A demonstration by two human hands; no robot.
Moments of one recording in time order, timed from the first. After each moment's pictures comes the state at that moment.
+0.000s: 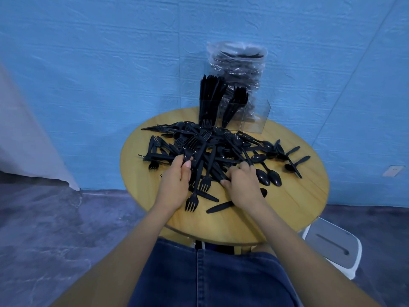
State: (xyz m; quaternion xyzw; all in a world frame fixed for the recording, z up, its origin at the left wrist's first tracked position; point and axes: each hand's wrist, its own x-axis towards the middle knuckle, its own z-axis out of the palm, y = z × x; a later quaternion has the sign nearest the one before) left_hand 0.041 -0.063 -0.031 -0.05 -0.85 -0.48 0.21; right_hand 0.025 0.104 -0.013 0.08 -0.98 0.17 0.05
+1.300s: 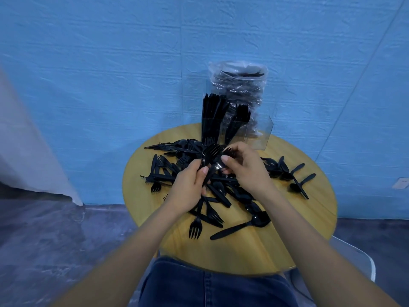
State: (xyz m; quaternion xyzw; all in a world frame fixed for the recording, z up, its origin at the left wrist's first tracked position) left_hand 0.017 -0.055 0.016 -0.10 -0.86 -0.49 0.11; right_hand -0.006 0.099 0.055 0.16 -0.80 0.58 0.06
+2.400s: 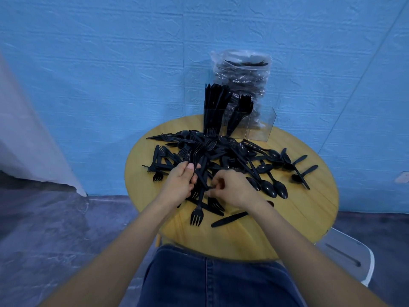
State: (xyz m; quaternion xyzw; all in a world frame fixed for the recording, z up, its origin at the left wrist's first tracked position) left_hand 0.033 -0.065 0.009 0.04 -0.75 -0.67 0.02; right_hand 0.009 0.083 0.012 0.17 -0.94 0.30 -0.07
